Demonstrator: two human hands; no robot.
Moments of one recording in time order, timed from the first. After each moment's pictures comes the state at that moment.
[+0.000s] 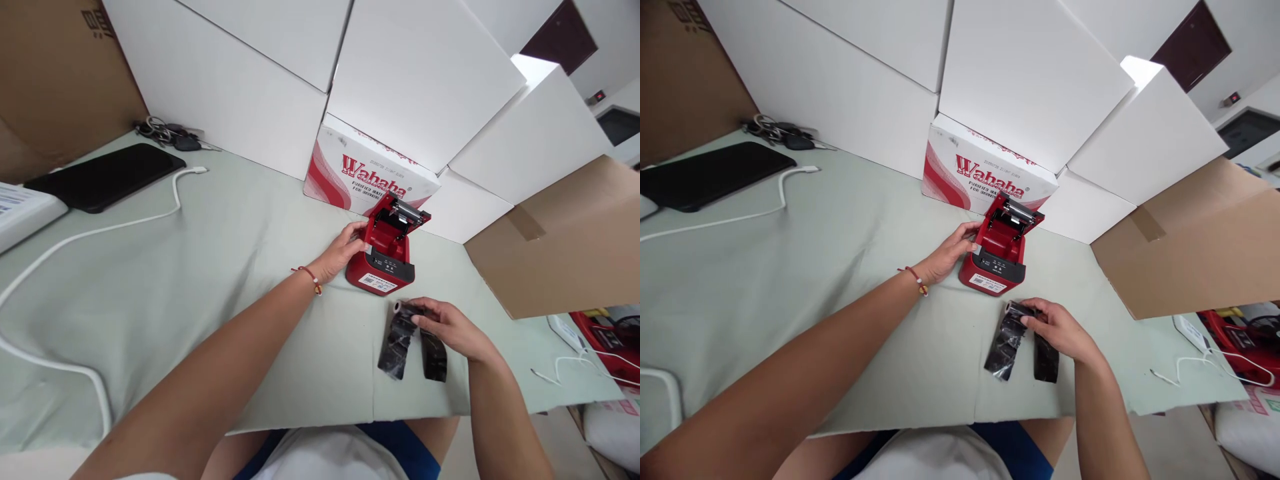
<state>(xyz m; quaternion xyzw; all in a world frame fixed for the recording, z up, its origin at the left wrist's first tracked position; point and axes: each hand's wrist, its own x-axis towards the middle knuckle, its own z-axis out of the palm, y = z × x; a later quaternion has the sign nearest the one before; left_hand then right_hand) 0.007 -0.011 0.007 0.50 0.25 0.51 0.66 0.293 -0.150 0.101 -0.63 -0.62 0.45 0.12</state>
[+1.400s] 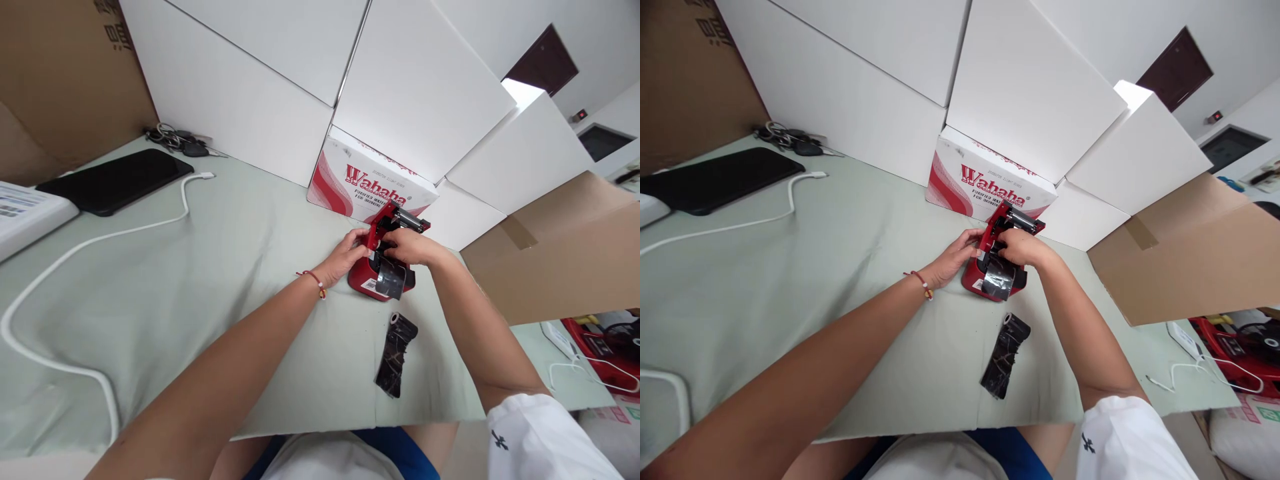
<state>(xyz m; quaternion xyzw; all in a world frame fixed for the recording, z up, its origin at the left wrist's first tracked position) 0.010 -0.009 0.004 0.49 0.27 0.51 0.65 0.175 0.011 0.161 -0.58 -0.78 0.11 -0.19</state>
